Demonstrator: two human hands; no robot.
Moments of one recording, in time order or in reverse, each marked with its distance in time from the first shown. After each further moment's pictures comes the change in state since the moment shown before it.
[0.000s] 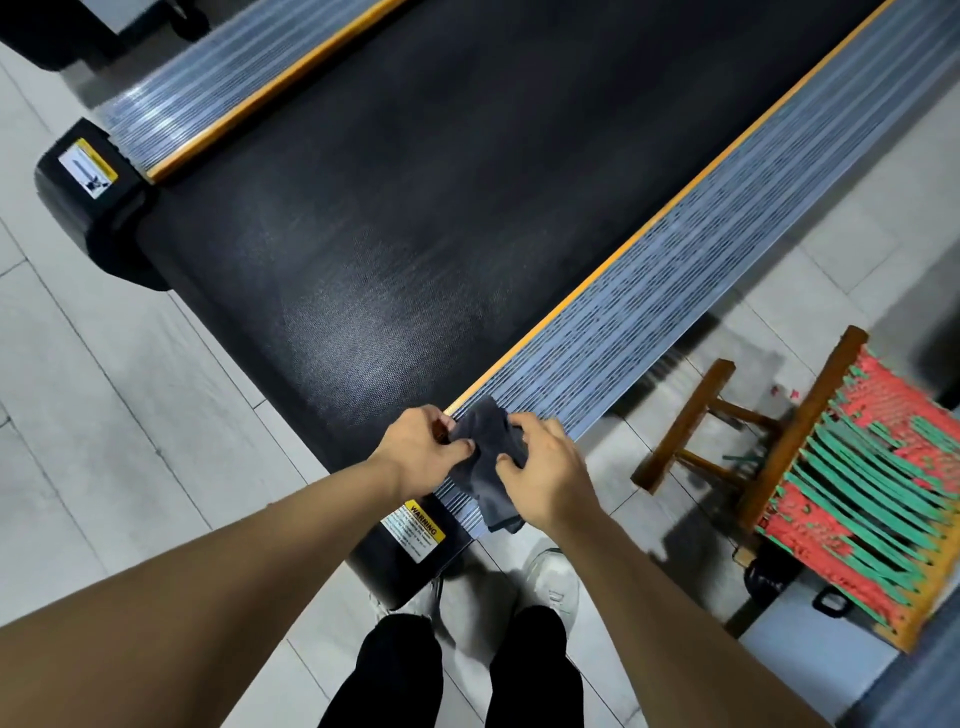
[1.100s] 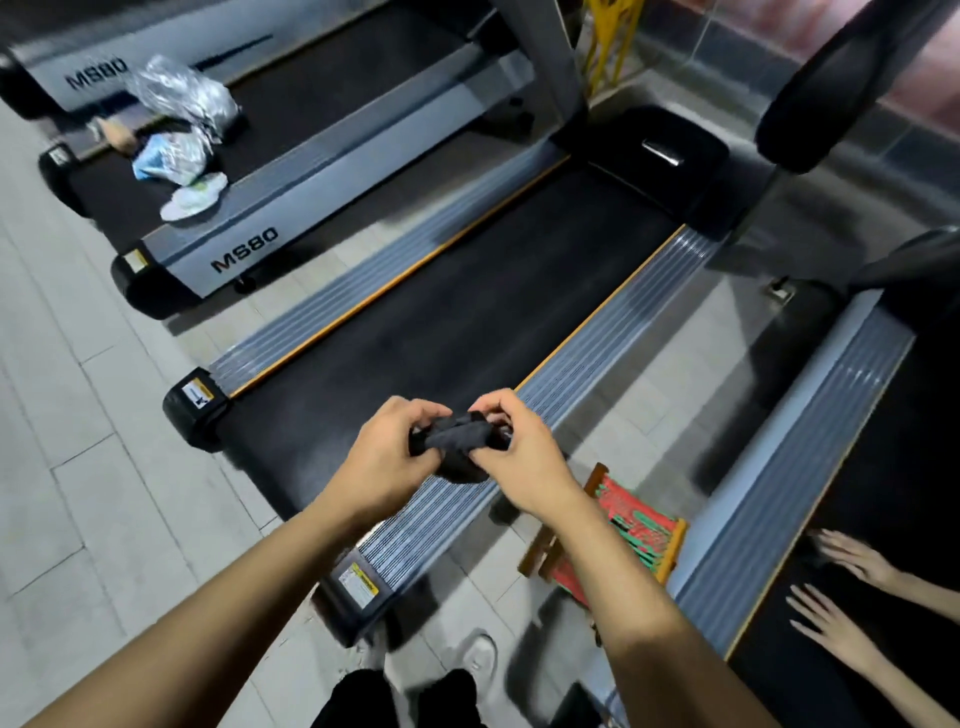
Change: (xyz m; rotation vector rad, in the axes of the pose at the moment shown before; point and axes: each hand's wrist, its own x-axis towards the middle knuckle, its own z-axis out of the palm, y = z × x) left_hand -0.389 0.345 -0.130 0.146 0.270 0.645; right_hand -0.258 -0.176 -0.425 0.422 0.166 -0.394
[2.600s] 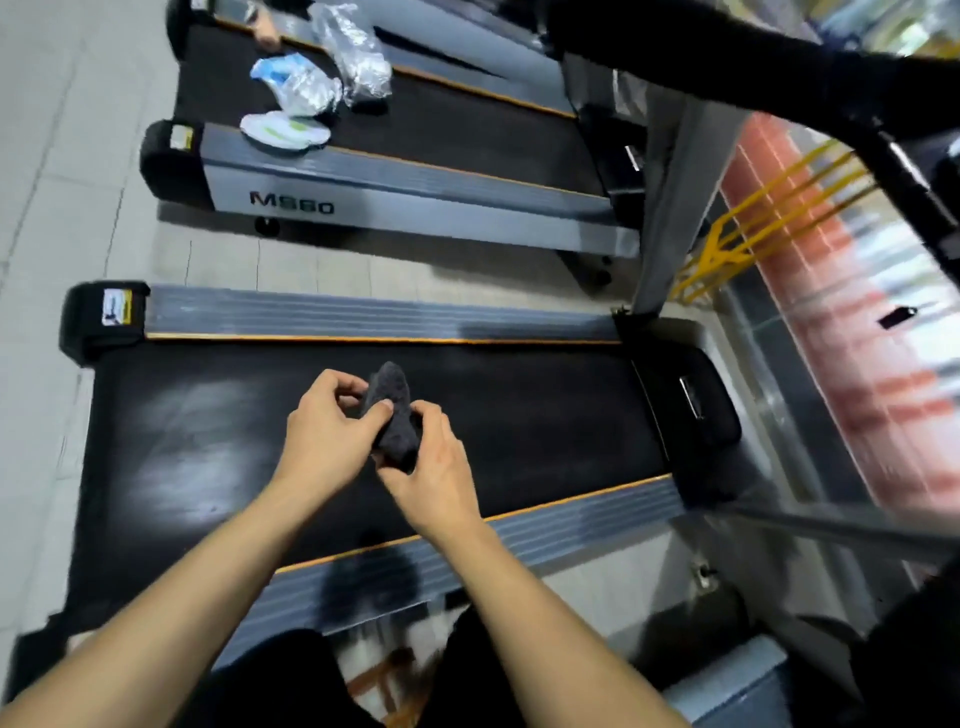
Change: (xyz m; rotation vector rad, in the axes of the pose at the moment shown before) left_hand 0.218 -0.041 -0.047 -0.682 0.770 -0.544; right_hand 0.276 -0.045 0.027 -0.670 -0.300 -0.373
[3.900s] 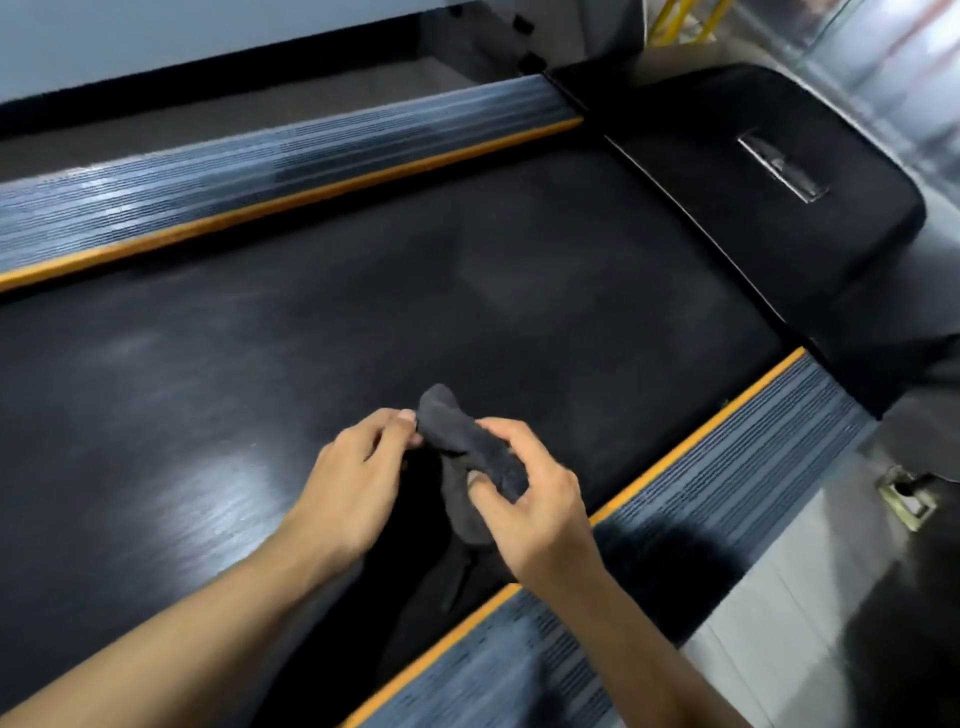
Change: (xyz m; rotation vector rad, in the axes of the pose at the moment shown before) left_hand 0.217 -0.317 0.708 0.307 -0.532 0.076; right_hand 0.161 0.778 0.080 0.514 0.238 0.249
